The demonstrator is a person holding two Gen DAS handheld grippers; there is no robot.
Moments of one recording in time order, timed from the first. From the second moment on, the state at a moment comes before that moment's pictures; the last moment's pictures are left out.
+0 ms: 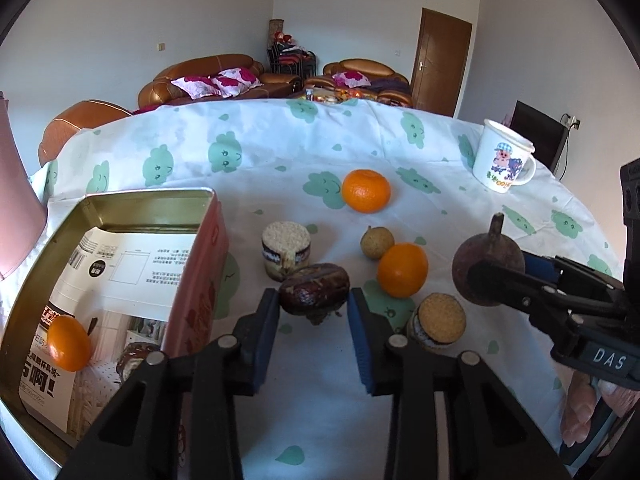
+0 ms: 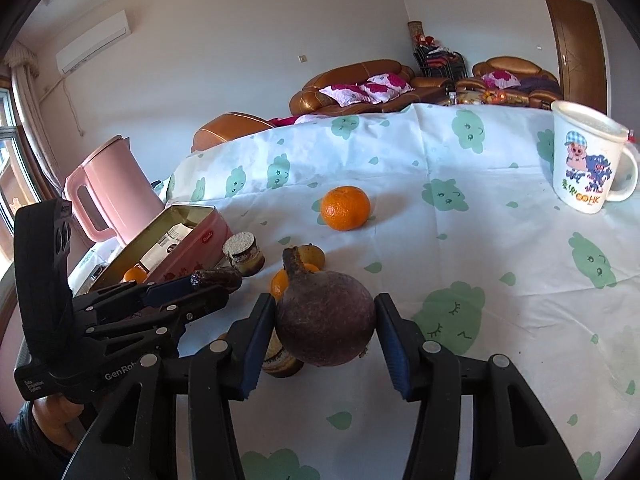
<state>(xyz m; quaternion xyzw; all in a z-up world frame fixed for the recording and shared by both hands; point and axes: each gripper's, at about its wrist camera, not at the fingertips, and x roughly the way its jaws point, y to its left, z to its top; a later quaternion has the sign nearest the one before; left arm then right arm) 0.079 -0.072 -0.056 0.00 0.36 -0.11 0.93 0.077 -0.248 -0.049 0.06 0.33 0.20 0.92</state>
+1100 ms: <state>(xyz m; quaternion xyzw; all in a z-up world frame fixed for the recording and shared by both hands) 0.048 -0.077 -0.034 0.04 0.26 -0.07 0.96 0.041 -0.243 -0.028 0.01 0.23 0.20 0.95</state>
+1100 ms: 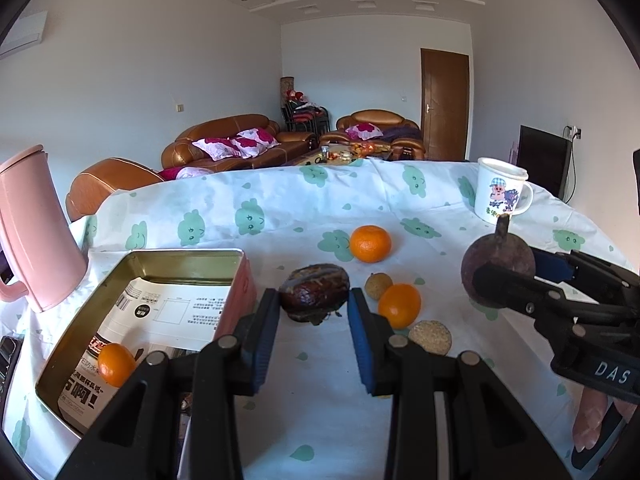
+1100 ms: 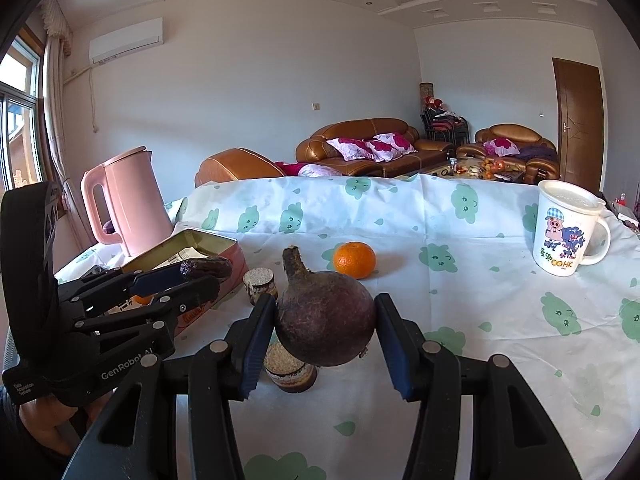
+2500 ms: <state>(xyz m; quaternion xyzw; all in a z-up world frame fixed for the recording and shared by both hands) 0.035 0.085 -0.043 -0.04 0.31 0.07 0.95 0.060 -0.063 -0.032 -0.07 0.28 0.35 0.89</state>
